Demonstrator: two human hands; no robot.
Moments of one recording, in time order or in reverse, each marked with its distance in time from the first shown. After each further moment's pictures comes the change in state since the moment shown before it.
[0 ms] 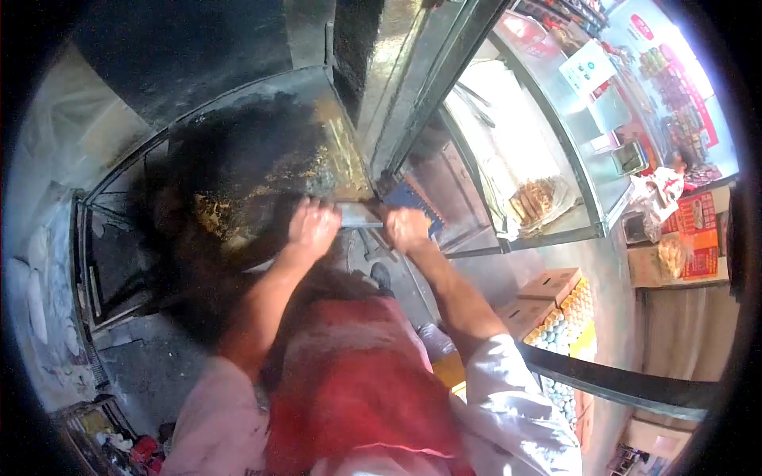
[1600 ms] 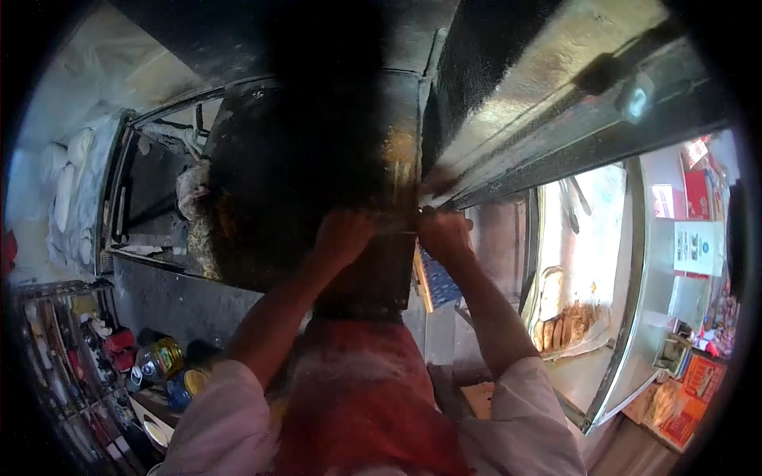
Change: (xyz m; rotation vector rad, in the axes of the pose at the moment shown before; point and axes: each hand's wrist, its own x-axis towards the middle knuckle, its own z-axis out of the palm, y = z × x) left_hand 0.111 -0.067 0.049 -0.151 -0.278 -0.243; right_hand 0.208 0.071 -0.003 -0.045 0.053 -0.482
